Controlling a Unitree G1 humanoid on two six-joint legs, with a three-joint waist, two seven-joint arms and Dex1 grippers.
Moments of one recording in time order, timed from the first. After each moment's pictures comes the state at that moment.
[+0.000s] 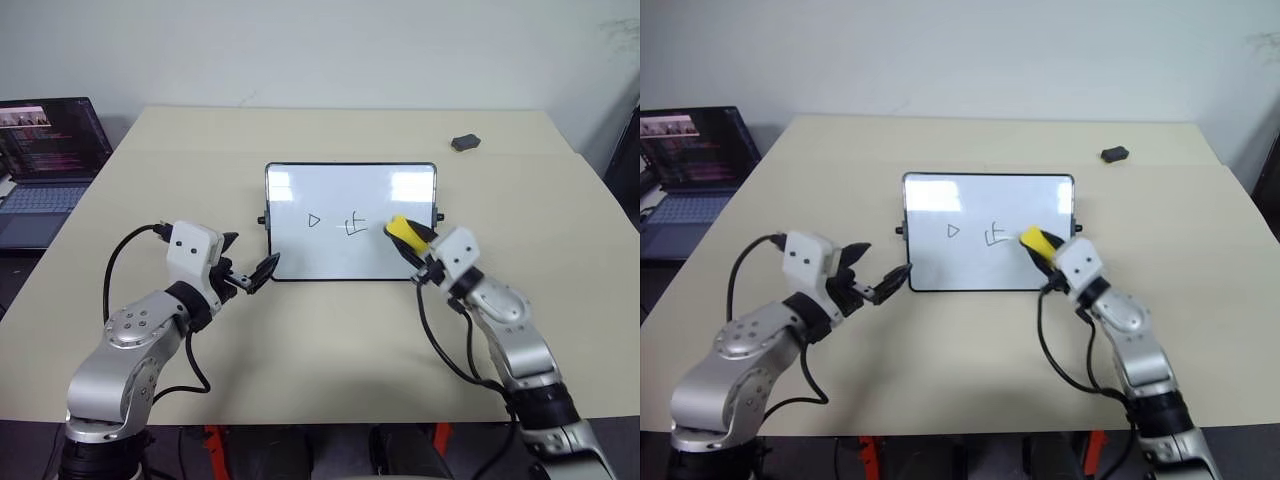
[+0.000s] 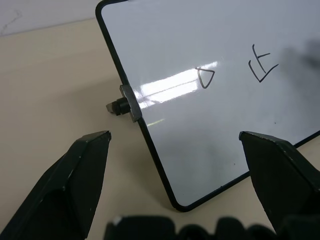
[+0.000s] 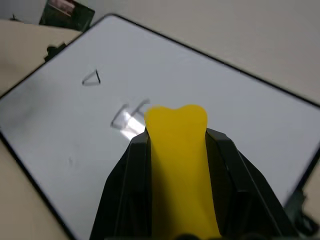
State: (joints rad) left arm -0.11 0.55 0.19 -0.53 -0.43 0.70 -0.40; right arm -0.37 -0.31 0.12 0.01 0.02 -0.10 0.50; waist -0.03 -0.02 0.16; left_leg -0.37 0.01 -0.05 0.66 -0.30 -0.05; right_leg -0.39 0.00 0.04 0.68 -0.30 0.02
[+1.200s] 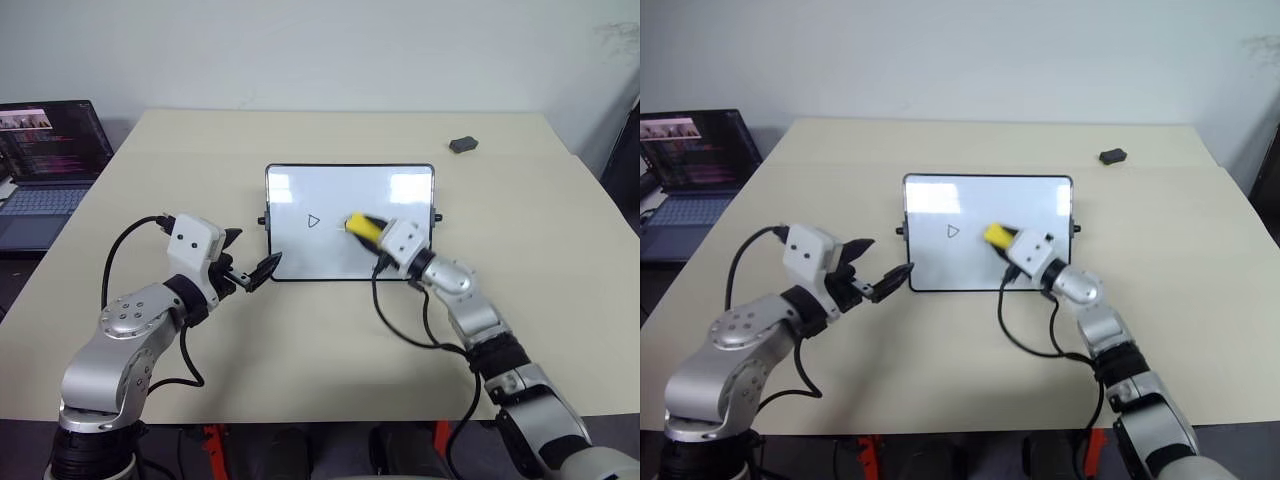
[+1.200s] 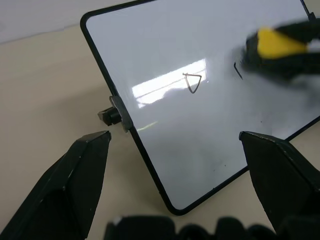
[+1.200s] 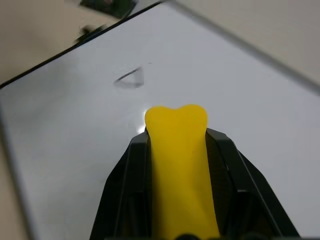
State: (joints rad) left arm -0.14 0.59 0.19 -0.50 -0.43 0.69 -0.47; right arm -0.65 -0.24 0.18 0.40 -0.09 -0.29 0.45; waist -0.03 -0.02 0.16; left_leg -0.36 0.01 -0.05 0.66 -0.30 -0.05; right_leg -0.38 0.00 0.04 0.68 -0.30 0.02
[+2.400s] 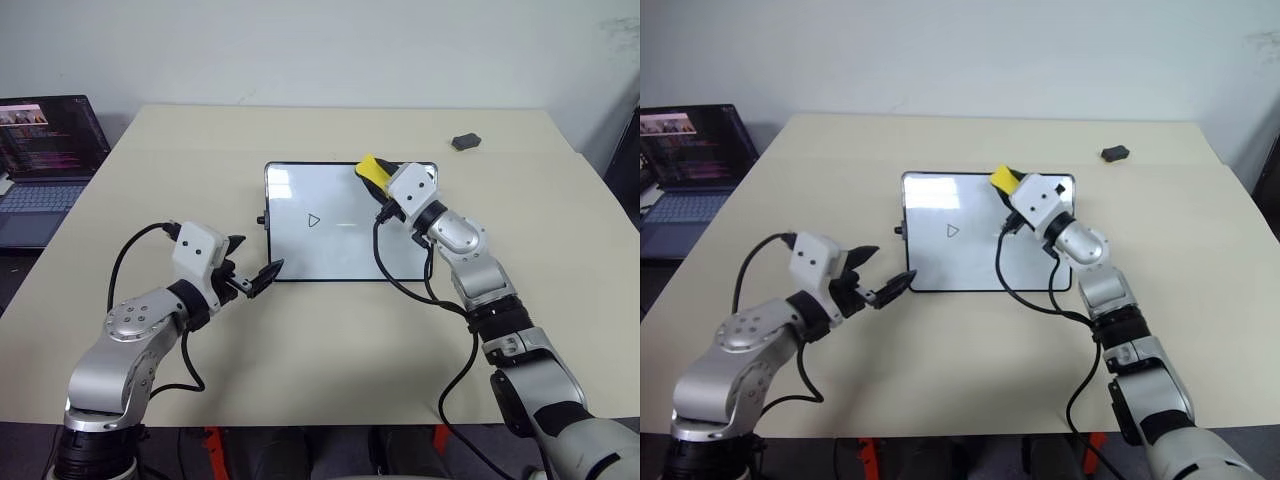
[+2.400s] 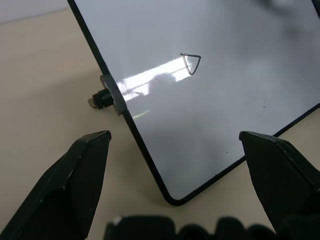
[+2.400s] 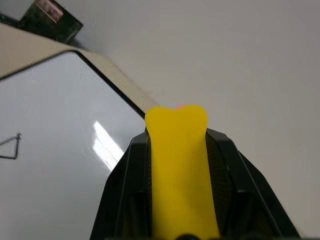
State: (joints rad) left arm -0.12 0.59 0.16 -0.45 -0.41 0.64 -0.51; right arm -0.77 -0.25 0.17 0.47 -0.15 -0.22 0.40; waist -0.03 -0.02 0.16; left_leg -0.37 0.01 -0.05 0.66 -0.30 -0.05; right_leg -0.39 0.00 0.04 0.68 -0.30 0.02
